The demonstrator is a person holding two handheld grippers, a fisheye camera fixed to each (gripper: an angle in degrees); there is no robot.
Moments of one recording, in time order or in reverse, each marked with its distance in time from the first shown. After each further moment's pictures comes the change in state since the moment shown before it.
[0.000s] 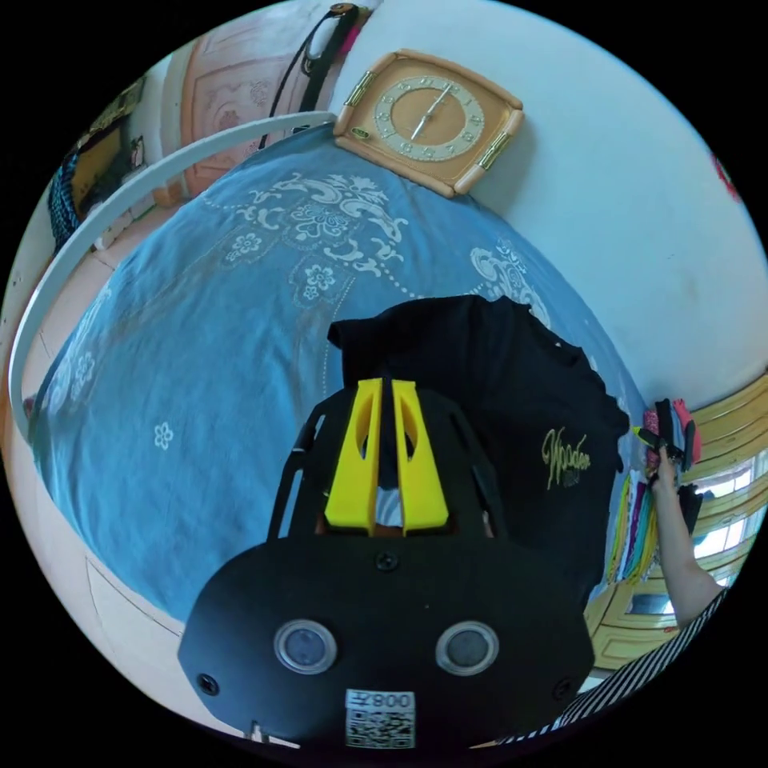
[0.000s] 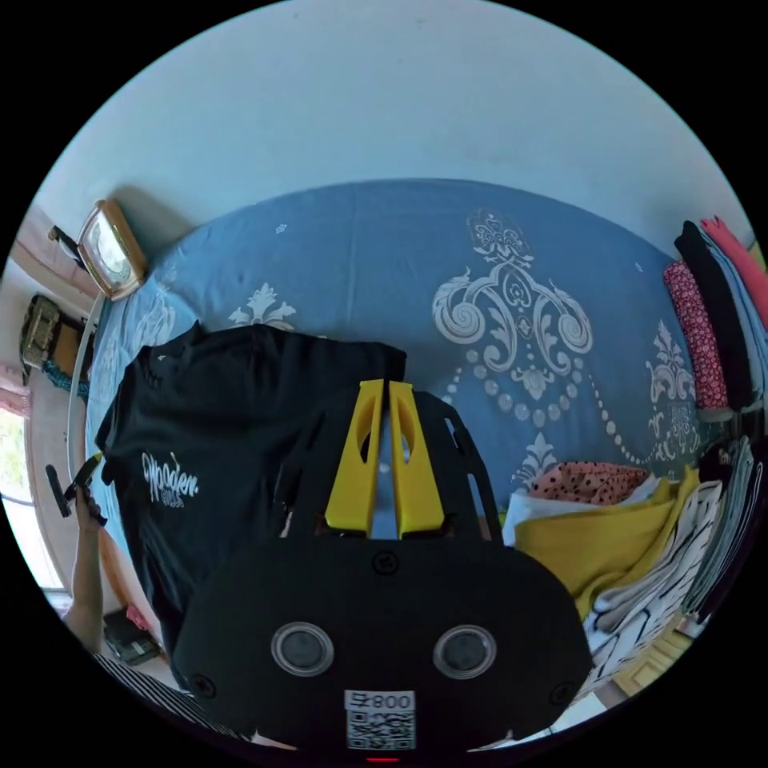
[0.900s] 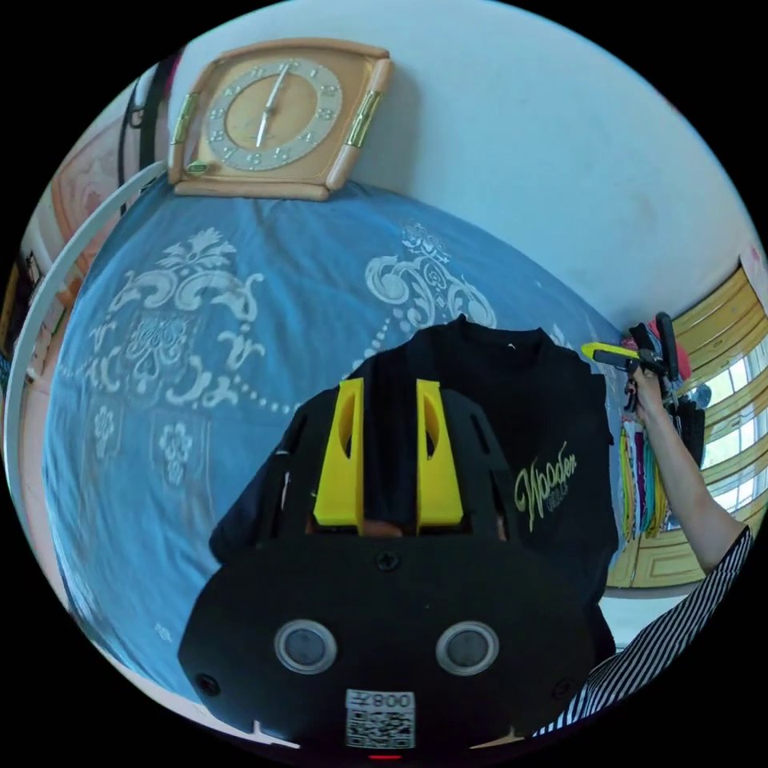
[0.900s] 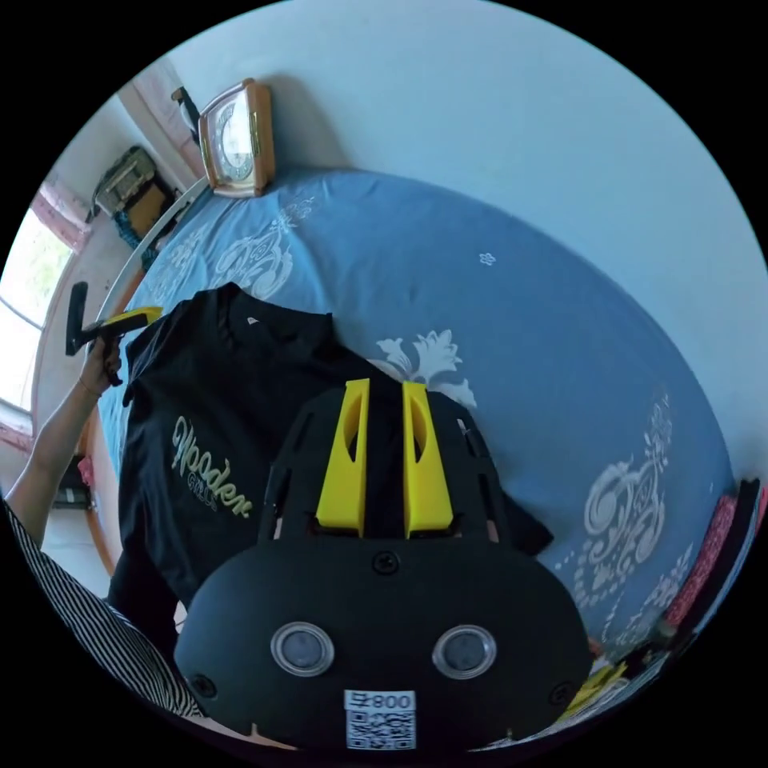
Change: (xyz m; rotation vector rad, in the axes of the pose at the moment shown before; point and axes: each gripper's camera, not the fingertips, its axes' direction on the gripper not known) left arm 0.122 -0.101 0.078 -0.080 0.076 0.341; right arm -0.159 -0.079 0.074 -0.098 -0.097 -0.503
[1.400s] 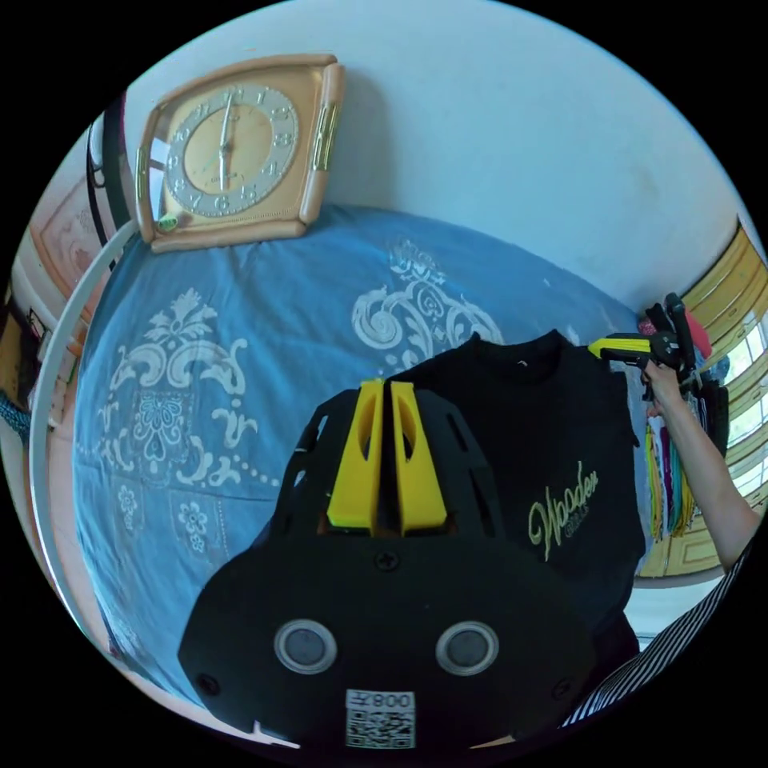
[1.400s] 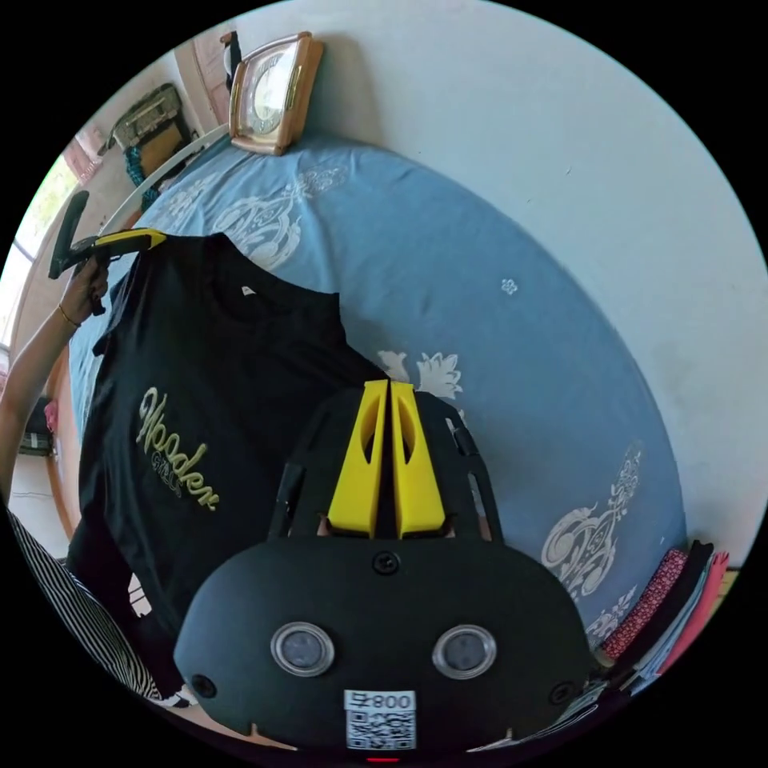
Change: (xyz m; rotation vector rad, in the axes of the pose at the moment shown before) left arm 0.037 -0.017 -0.006 0.038 -0.090 0.095; right arm -0.036 0.009 0.003 0.006 0.124 -0.135
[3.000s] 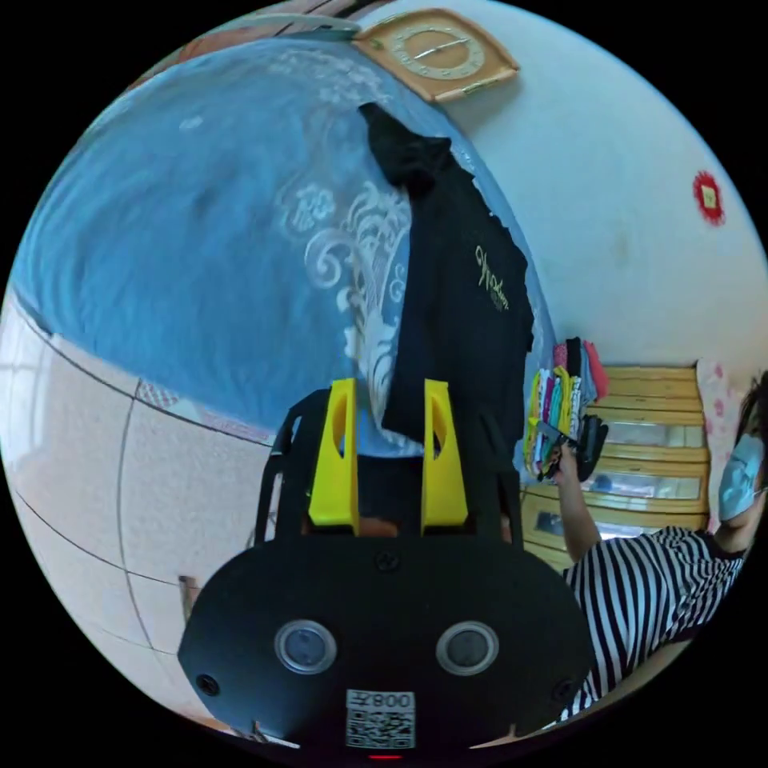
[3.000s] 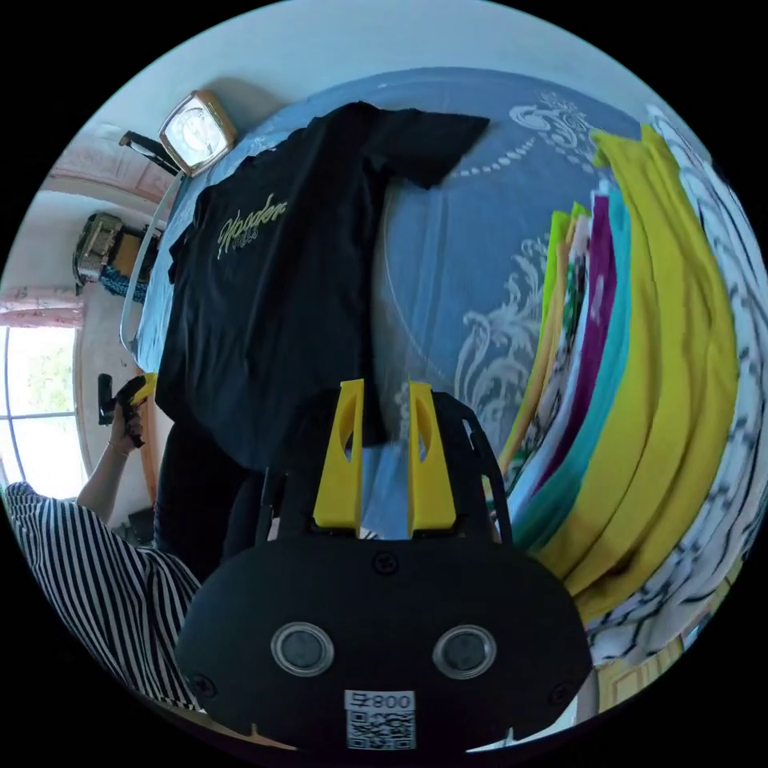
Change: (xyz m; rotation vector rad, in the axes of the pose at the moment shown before) left arm -0.076 0.540 -0.148 -0.184 0.430 -0.557; right arm -0.079 0.522 0.025 -0.180 -0.334 0.538
